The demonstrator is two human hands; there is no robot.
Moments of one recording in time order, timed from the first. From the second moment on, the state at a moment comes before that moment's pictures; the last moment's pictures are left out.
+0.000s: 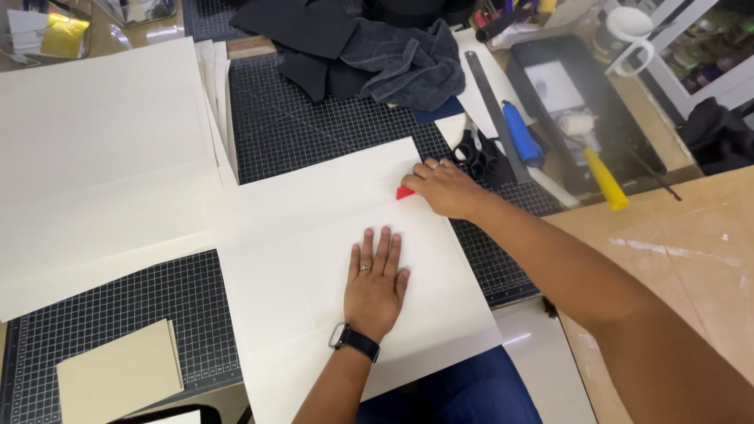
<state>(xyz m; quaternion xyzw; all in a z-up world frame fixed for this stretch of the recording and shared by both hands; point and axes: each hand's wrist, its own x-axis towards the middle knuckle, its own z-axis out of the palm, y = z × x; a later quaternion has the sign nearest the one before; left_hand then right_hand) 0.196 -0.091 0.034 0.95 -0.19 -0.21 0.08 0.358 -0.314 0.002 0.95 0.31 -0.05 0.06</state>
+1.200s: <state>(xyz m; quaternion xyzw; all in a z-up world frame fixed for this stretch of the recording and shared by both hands) 0.154 -0.078 -0.027 0.94 -0.24 0.11 0.21 0.276 -0.268 0.004 0.93 0.36 0.02 -0.02</state>
